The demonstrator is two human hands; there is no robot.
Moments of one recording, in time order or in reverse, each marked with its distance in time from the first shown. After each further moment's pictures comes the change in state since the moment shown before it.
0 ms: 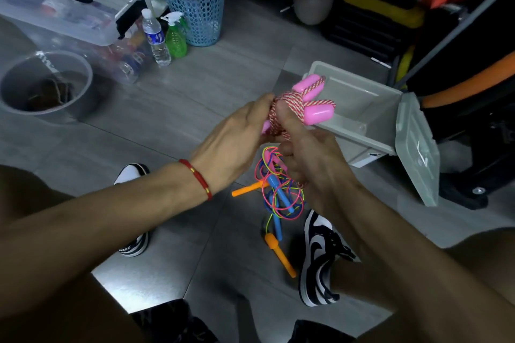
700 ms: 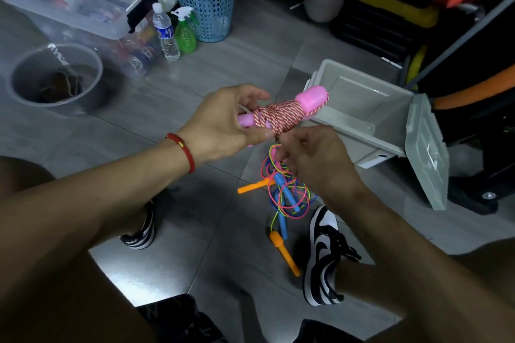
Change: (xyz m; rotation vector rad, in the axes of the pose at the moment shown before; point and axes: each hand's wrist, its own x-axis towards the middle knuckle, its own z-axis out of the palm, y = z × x) left_hand 0.002 -0.017 -0.036 -0.290 -0.049 -0.323; right_hand 0.007 0.017 -0.006 -0.427 -0.107 -0.308
